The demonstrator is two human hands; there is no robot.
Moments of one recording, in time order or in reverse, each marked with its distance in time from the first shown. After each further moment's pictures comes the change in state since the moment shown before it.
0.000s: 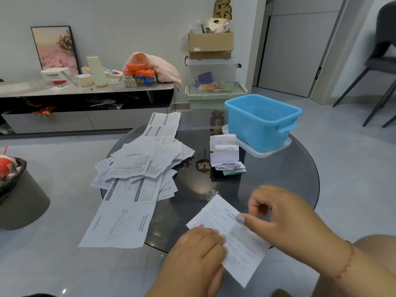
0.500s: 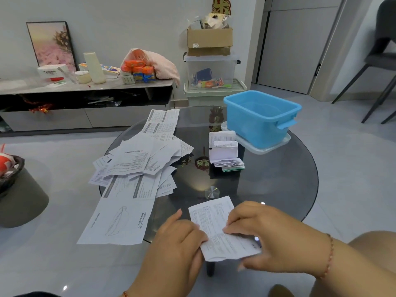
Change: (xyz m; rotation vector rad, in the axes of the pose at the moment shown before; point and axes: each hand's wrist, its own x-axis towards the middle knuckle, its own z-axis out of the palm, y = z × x) left_hand -0.011 -0.014 -0.015 0.009 0.000 -0.185; right_hand 0.001 0.024 0.024 -0.096 -0.359 -0.464
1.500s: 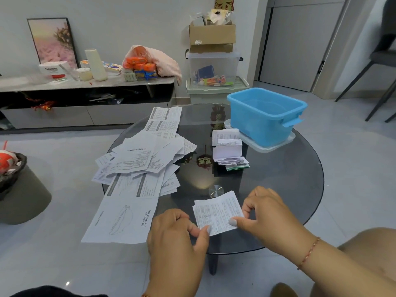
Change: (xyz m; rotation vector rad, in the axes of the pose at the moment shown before) left_hand 0.014 0.024 0.003 0.028 0.048 -0.724; right_hand 0.027 -0.003 0.018 0.171 0.272 0.613
